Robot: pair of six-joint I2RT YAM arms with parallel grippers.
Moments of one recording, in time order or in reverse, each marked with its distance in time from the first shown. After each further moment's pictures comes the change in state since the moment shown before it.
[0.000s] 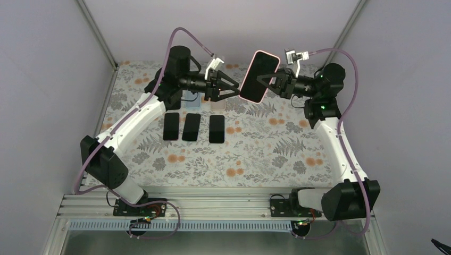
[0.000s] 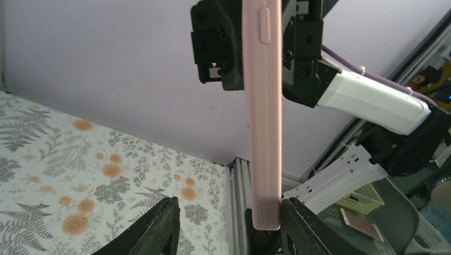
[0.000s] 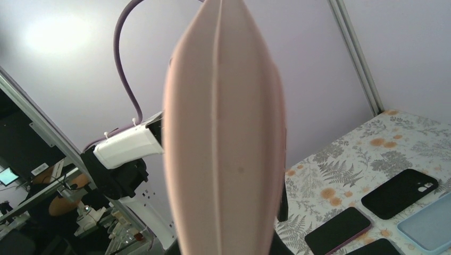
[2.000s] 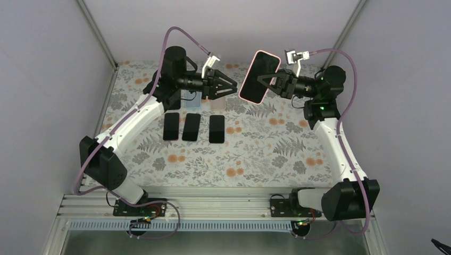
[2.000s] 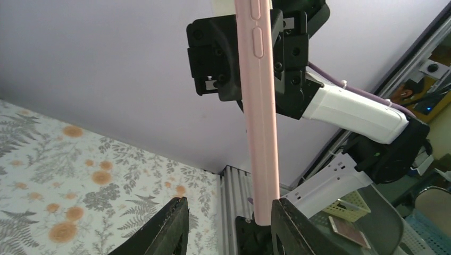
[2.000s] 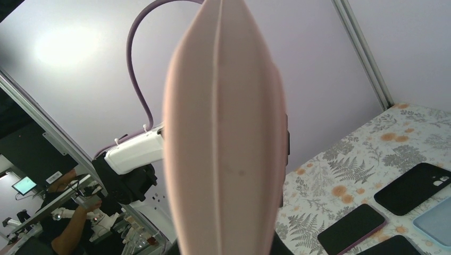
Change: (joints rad) left arm 0.016 -0.015 -0.042 0.099 0.034 -0.080; right arm -0.006 -0.004 -0.030 0.100 -0.017 0.118
